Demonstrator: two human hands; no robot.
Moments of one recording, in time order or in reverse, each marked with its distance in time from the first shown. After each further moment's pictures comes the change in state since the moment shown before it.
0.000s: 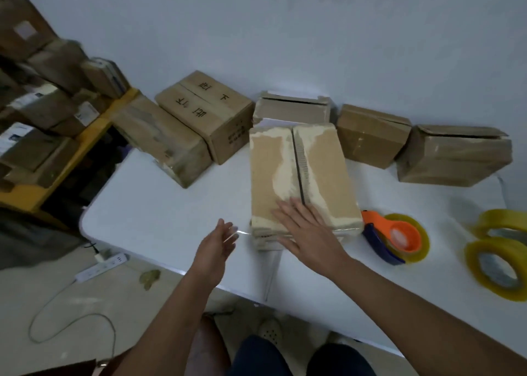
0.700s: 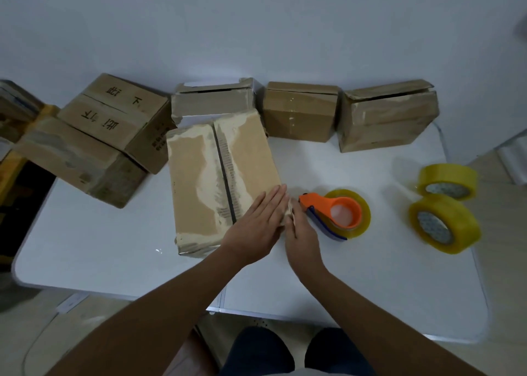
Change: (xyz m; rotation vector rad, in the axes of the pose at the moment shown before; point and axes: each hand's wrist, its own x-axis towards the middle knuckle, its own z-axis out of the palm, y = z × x) left_hand 0.012 -0.057 0.188 1.939 -0.603 1.409; right_hand -0.065 0.056 -0.005 0.990 0.322 0.842
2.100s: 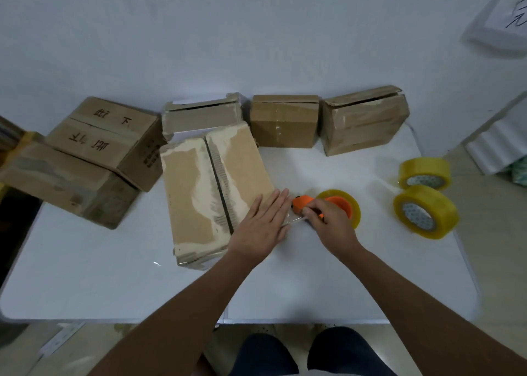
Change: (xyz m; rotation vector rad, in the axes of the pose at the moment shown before) left_hand 0.012 0.003 0.008 0.054 0.048 -0.028; right_hand 0.023 0.015 -0.070 -0.283 0.083 -0.264
